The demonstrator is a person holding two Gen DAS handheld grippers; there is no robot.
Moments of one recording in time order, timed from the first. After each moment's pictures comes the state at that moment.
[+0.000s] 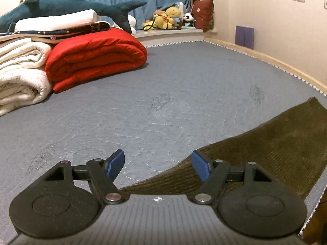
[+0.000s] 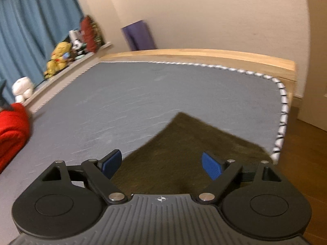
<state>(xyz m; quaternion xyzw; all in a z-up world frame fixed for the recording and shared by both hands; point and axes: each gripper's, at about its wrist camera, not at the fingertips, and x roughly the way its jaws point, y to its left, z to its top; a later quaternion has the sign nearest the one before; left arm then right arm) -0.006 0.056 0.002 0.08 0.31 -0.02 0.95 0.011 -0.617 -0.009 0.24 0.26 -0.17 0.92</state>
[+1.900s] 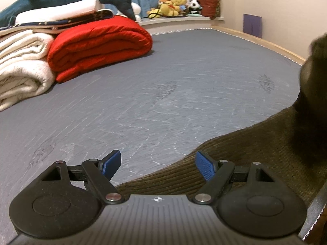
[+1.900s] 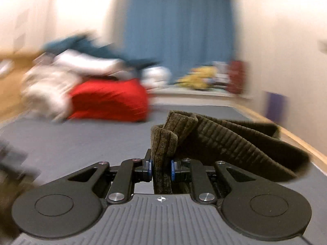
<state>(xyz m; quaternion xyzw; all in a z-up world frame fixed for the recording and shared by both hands) 0.020 0.063 -0.020 0.08 0.34 0.00 0.94 -0.040 -0.316 0.049 -0.07 0.13 0.22 0.96</state>
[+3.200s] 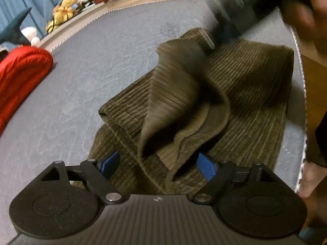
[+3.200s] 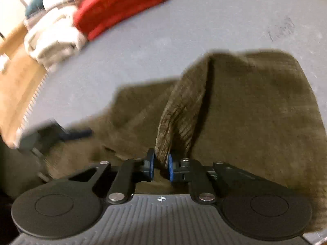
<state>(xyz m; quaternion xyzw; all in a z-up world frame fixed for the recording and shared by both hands) 0.004 -0.042 -0.084 0.28 0.36 -0.22 0.86 0.019 -0.293 -0.013 0.19 0.43 0.28 0.84</state>
